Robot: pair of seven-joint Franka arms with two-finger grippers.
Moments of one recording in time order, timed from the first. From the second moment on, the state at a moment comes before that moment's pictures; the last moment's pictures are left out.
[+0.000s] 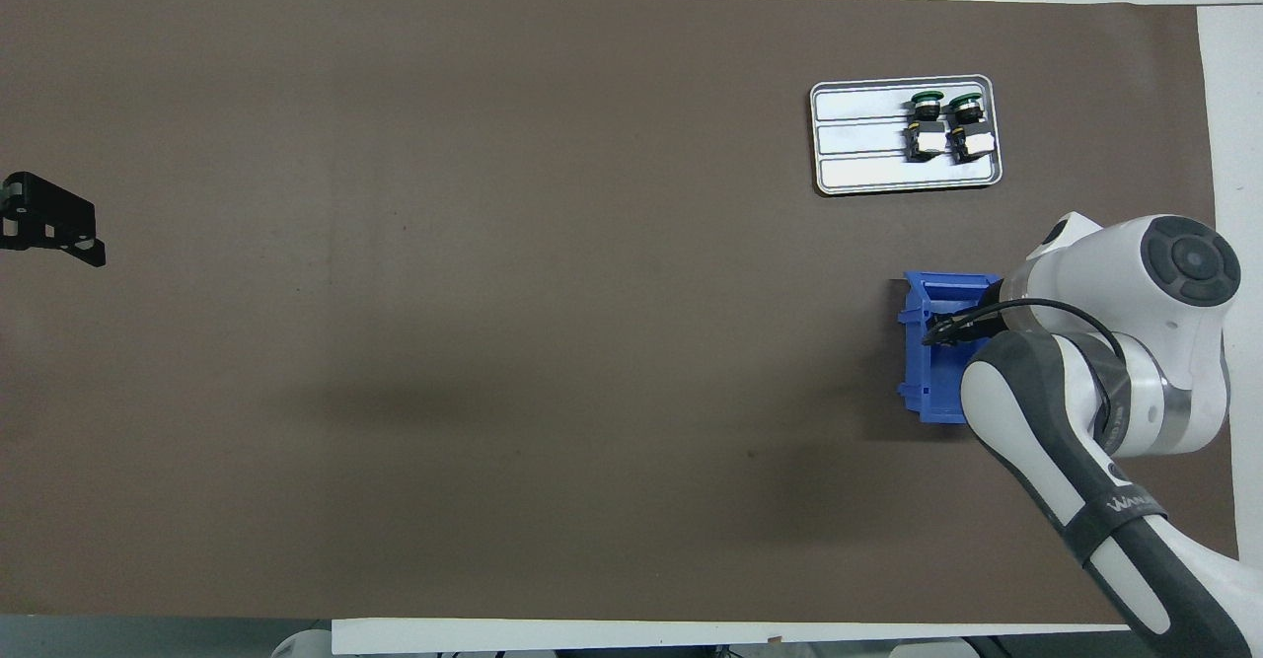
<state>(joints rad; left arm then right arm) -0.11 0.03 0.06 -1.56 0.02 1.37 -0.22 -0.05 -0.03 0.07 -2.35 0.02 2.22 -0.11</state>
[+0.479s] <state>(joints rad) -0.11 0.03 0.06 -1.56 0.02 1.37 -0.22 -0.05 -0.06 0.06 -2.09 0.02 1.91 -0.11</state>
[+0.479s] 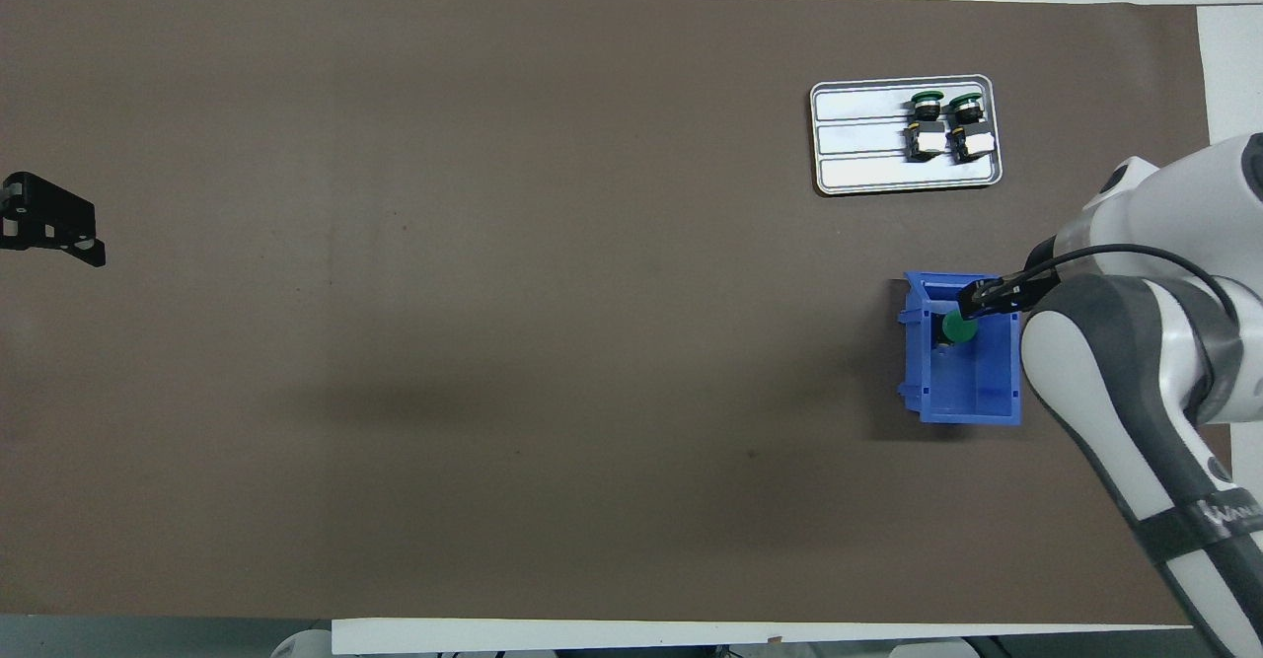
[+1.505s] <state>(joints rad) -0.11 0.03 0.06 -1.56 0.02 1.37 -0.22 -0.09 0.02 0.06 -1.49 -0.03 1.41 -0.11</state>
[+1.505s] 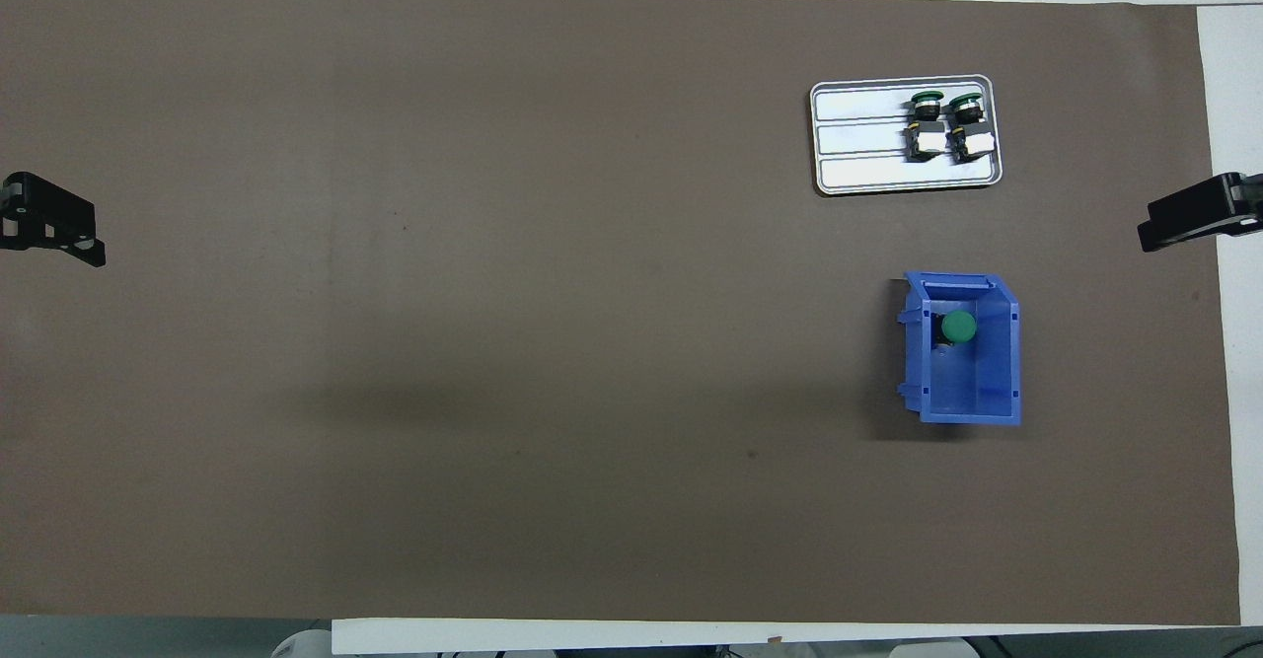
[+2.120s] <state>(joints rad) -0.11 0.03 0.06 -1.56 0.02 1.37 -0.22 -0.01 0.03 -0.03 -1.52 -0.04 1.41 -0.11</state>
